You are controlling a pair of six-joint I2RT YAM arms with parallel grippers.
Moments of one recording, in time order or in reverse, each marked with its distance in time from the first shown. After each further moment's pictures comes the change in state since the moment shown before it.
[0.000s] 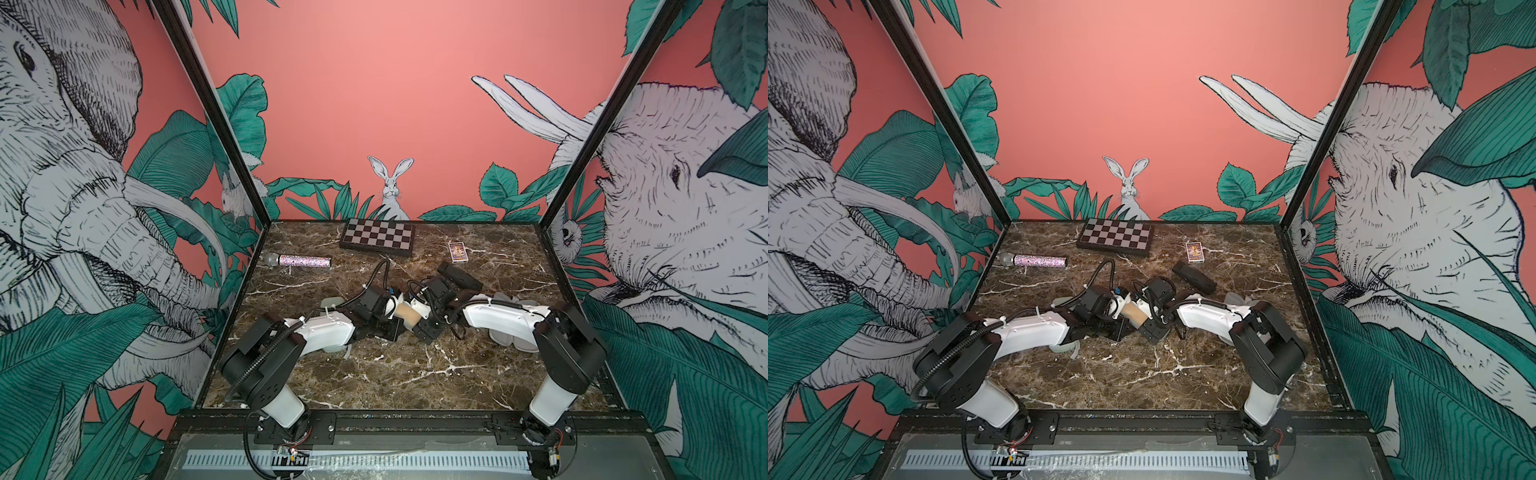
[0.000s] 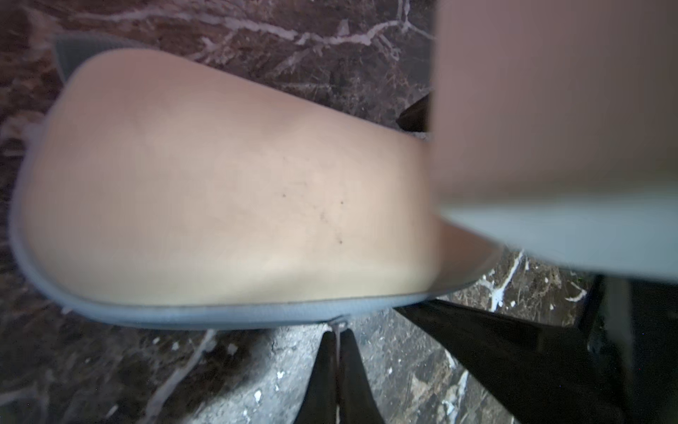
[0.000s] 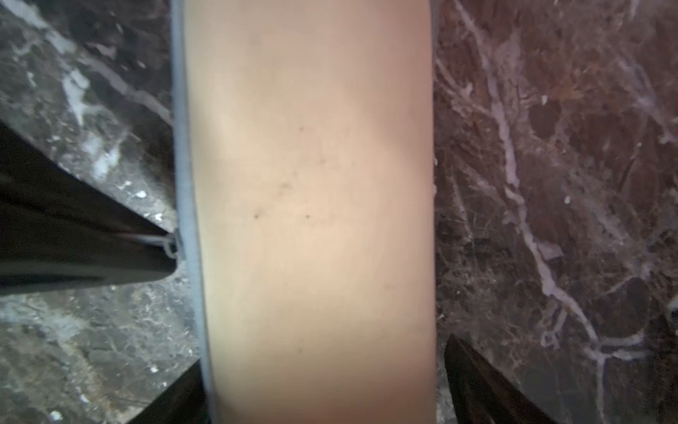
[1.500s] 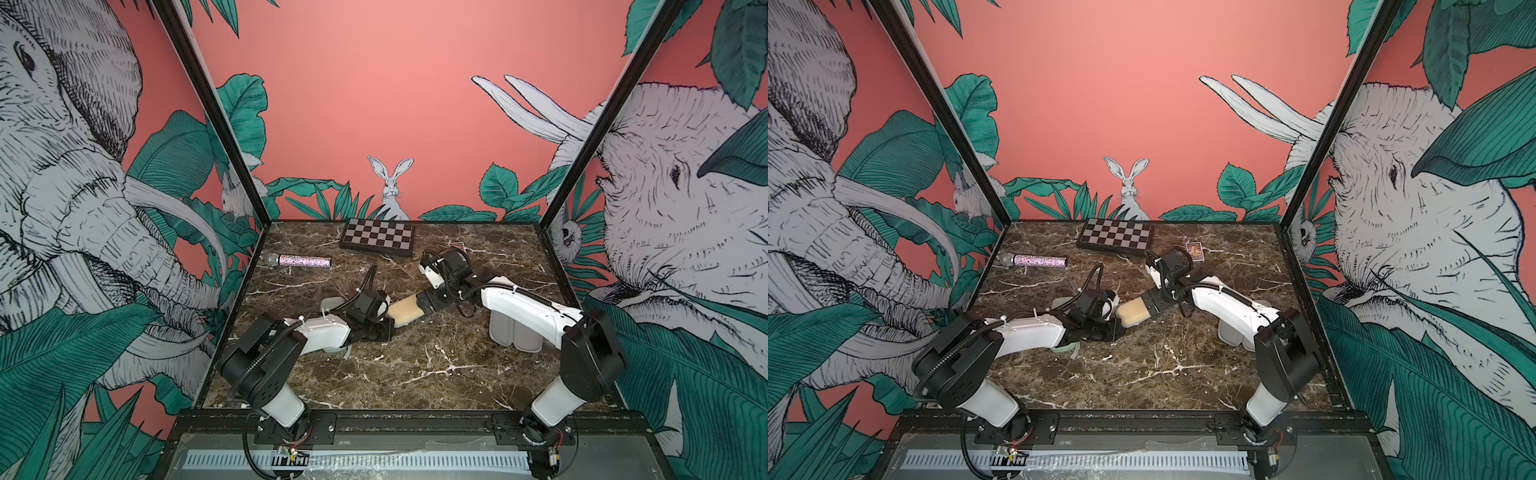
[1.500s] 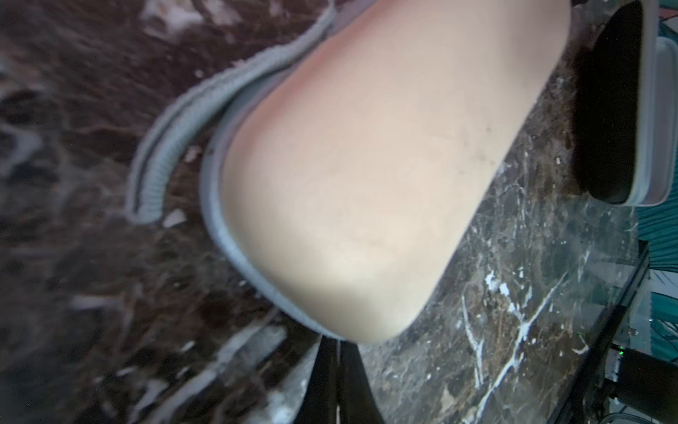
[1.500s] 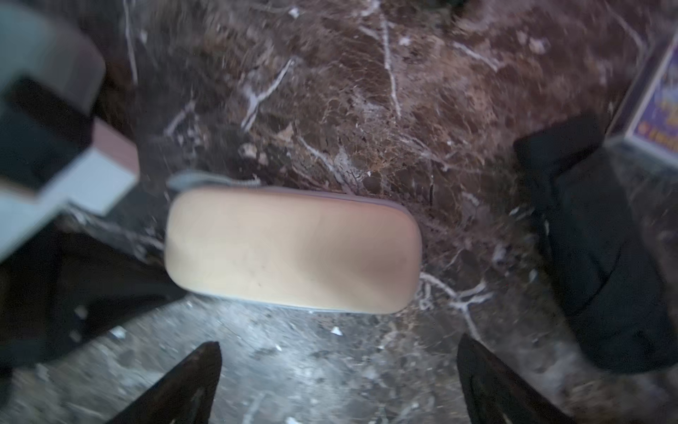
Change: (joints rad) left arm 0.011 0.002 -0.076 0.048 -0.055 -0.224; right arm -0.095 -0.115 0.164 -0.122 -0.024 0.448
